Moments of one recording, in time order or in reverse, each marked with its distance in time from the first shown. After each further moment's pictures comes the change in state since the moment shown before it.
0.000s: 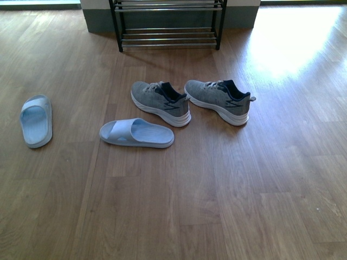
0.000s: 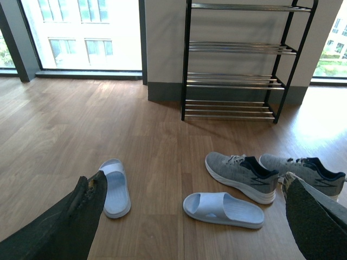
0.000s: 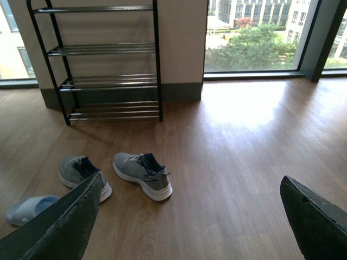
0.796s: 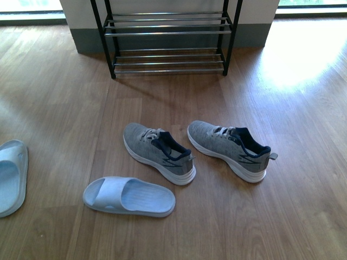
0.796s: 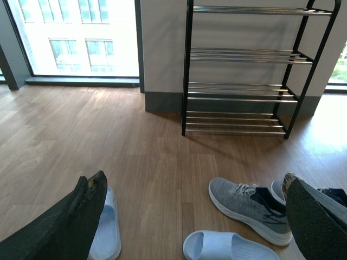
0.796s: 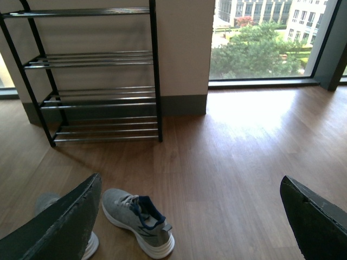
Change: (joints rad) left arm 0.000 0.000 0.000 0.000 0.000 0.000; right arm 0.000 0.000 0.000 0.000 0.000 0.000
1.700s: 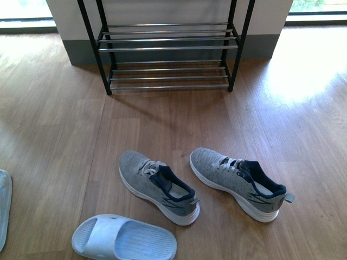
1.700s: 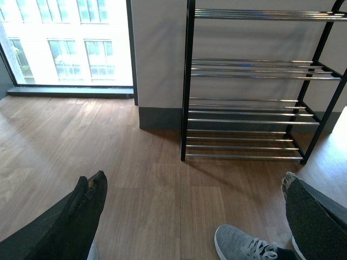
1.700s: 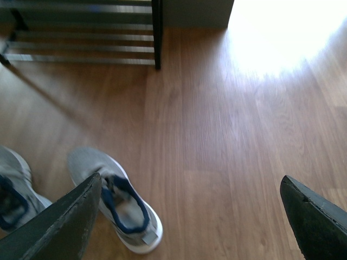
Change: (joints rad) left arm 0.000 0.000 0.000 0.000 0.000 0.000; right arm -0.088 1.519 0.301 0.756 -0.096 -0.143
